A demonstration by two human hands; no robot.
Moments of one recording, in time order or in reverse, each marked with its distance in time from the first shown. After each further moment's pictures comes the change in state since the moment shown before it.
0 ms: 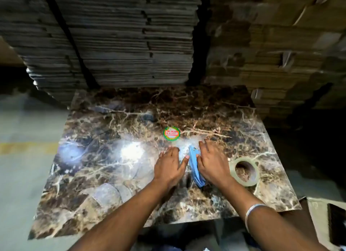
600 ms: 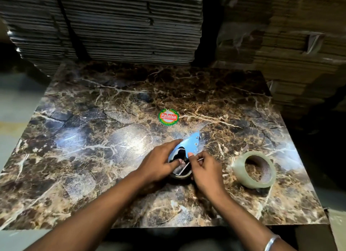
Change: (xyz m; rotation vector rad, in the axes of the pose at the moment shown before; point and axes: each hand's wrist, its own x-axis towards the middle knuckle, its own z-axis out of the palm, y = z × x) left_hand 0.020 -0.049 0.057 -0.310 0.005 0.210; right_hand -0.020 0.000 0.076 0.758 0.039 0.290
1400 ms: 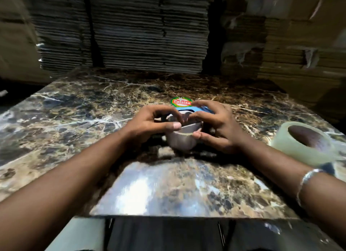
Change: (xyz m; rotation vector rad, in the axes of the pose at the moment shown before) left_hand -0.015 -0.067 -0.016 -0.363 0.130 0.505; right_hand 0.064 0.030 0.028 -0.449 0.108 -1.258
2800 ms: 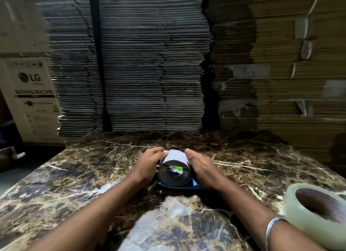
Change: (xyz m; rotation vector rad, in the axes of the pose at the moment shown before) left_hand 0.073 -0.021 -0.021 -0.086 0.351 -0.227; right_hand 0.070 0.036 0.036 0.695 0.117 0.489
